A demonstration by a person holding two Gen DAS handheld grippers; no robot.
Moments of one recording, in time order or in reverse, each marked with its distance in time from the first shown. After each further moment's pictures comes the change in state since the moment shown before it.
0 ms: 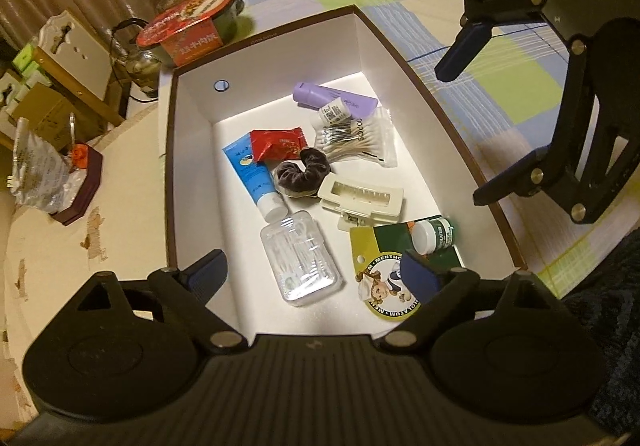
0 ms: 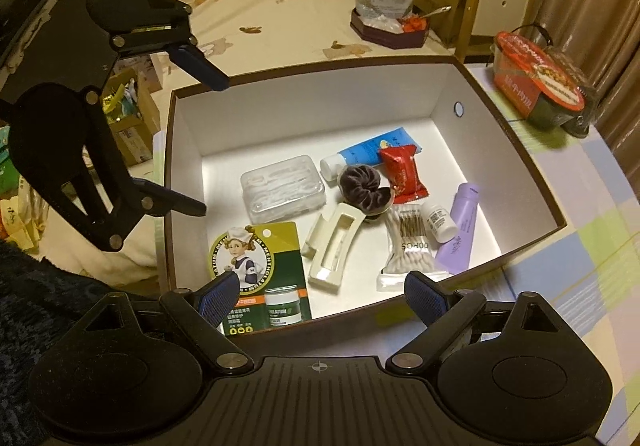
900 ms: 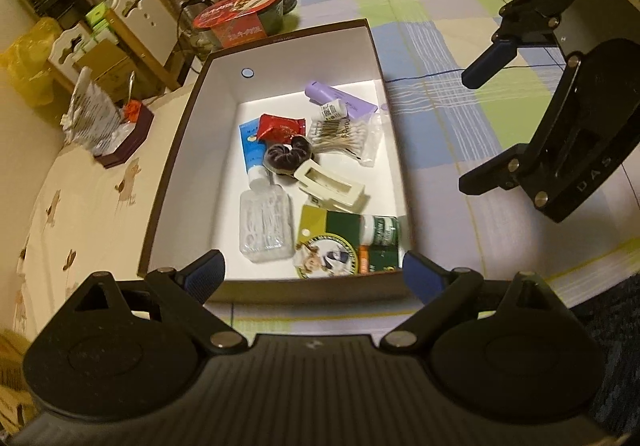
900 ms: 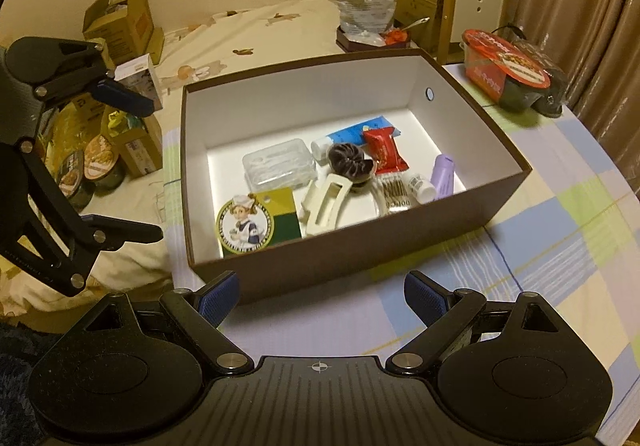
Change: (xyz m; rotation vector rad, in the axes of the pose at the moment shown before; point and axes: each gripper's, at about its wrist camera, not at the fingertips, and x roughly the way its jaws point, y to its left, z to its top) left arm -0.050 -0.091 -0.008 -0.232 0.007 0.165; right arm -0.047 -0.004 -0.066 0.048 -0.084 0.008
